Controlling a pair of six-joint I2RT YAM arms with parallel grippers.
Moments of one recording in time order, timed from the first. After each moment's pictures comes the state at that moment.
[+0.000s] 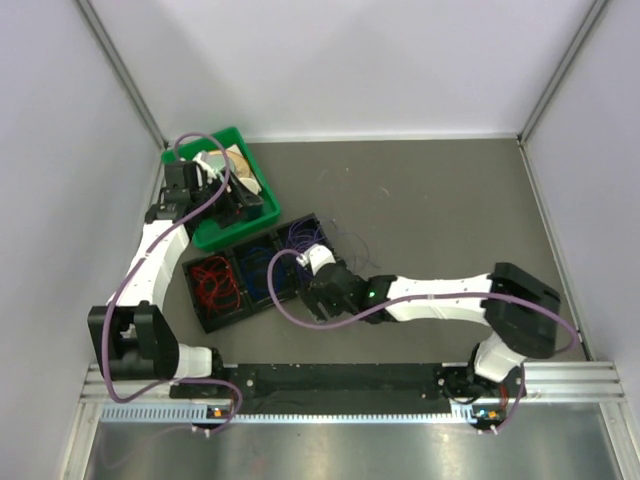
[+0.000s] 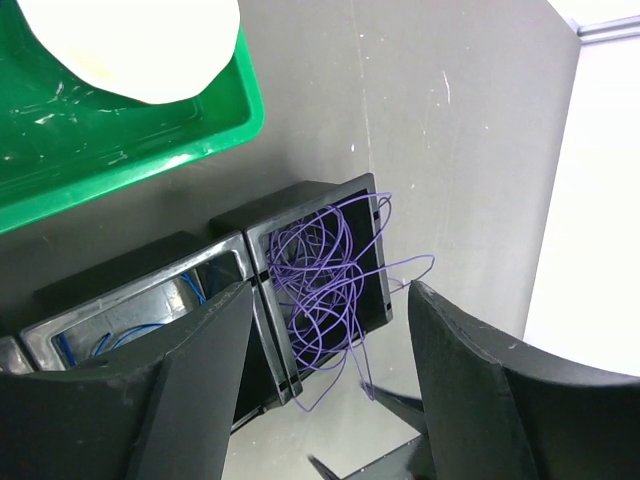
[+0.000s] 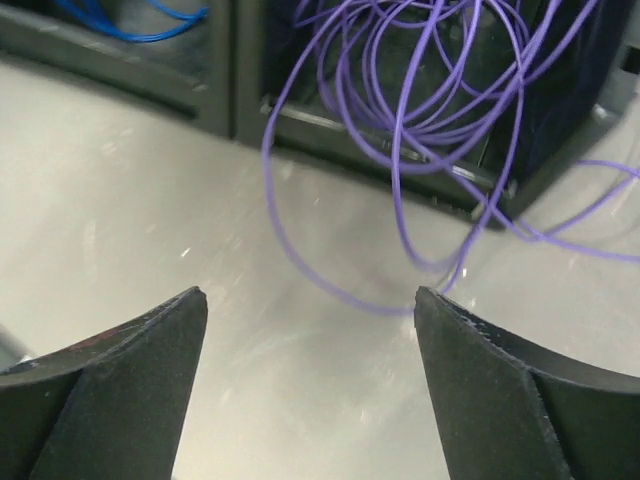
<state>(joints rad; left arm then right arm) 0.02 1.35 1.12 -0.45 0.47 -0.63 1.19 1.57 0.91 -0.14 0.30 0.32</state>
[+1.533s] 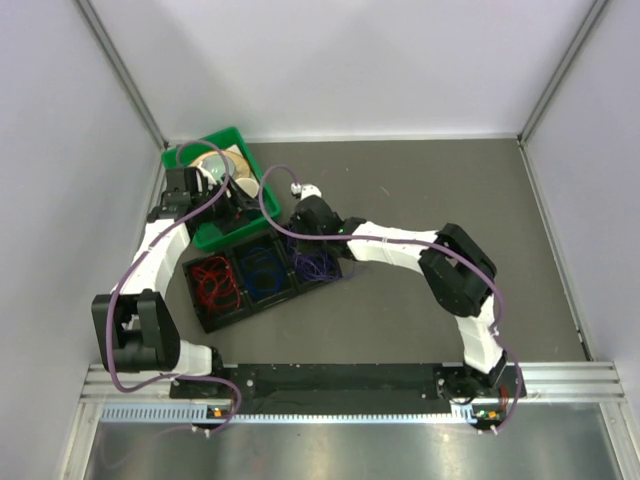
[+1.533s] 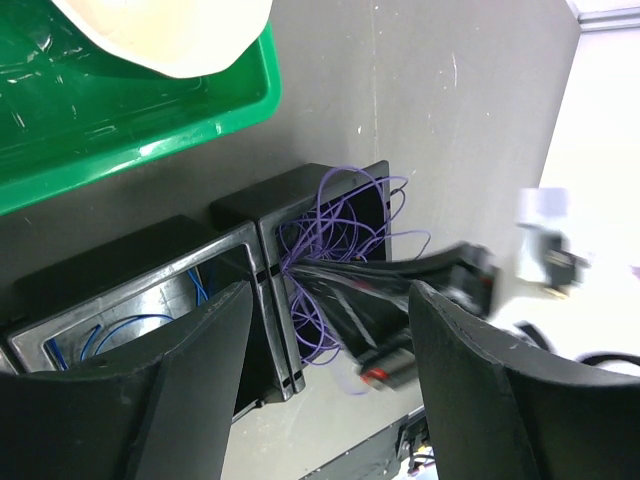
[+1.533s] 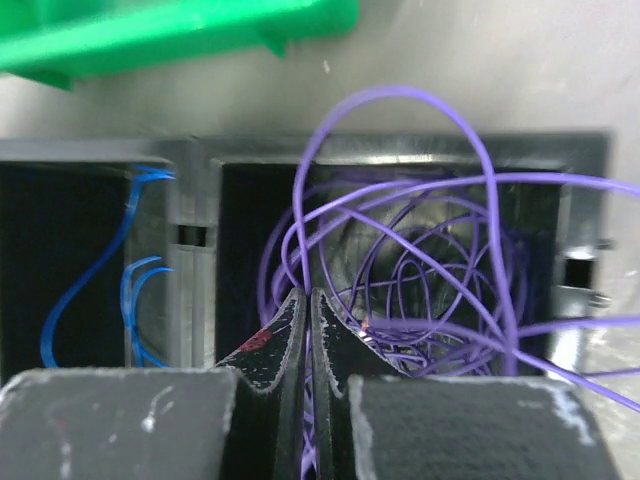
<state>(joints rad) 0.05 1.40 1.07 -0.42 0.54 -0.66 0.91 2.01 1.44 -0.09 0.09 0.52</state>
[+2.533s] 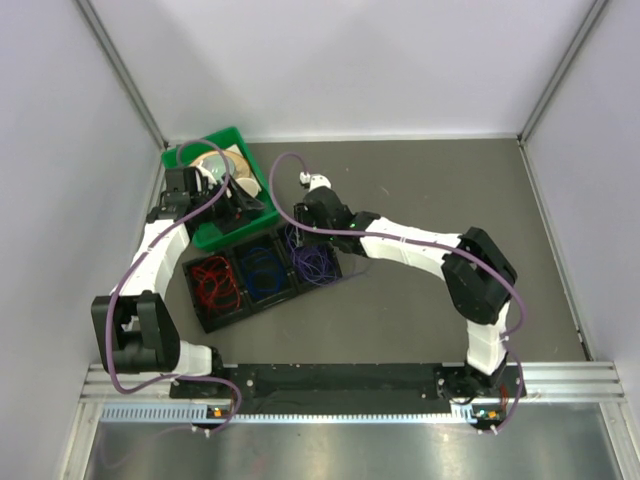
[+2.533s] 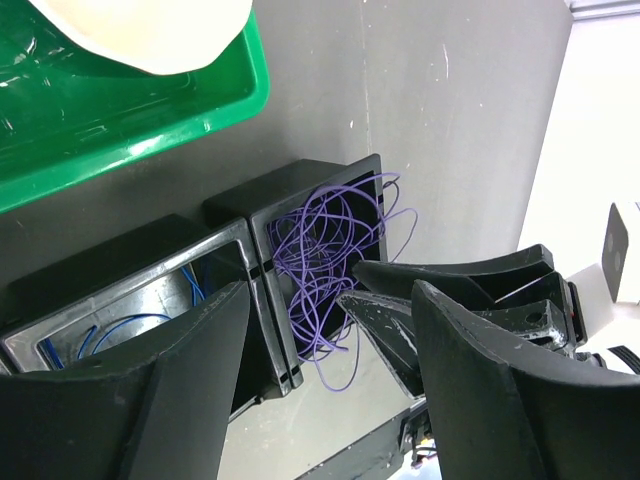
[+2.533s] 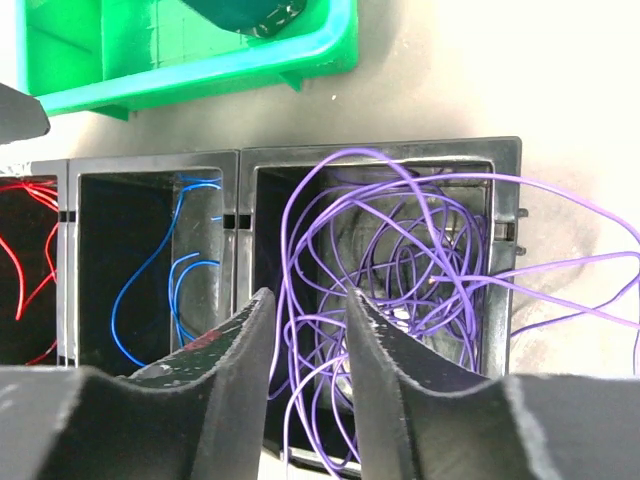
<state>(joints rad) 0.05 1.40 1.07 -0.42 0.56 -0.64 0.89 1.91 1.42 -0.14 0.09 0.55</state>
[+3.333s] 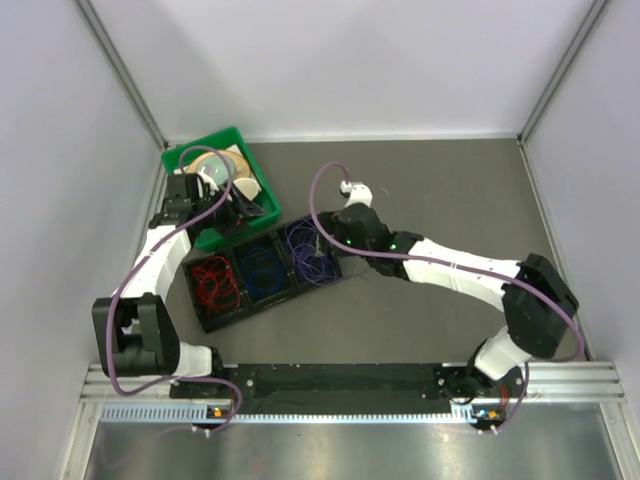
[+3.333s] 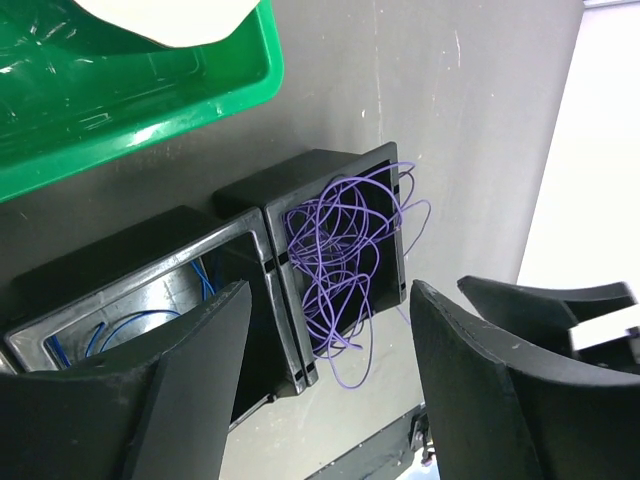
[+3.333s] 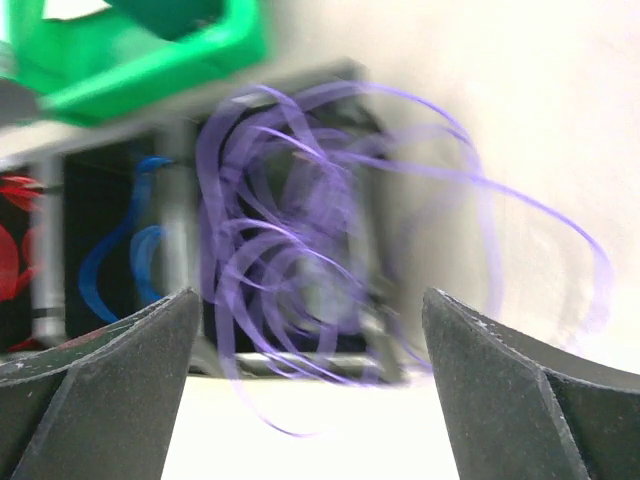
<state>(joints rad) 0.05 1.38 1.01 -0.38 0.57 -0.63 0.89 1.59 1.12 -0.09 0.22 0.58</state>
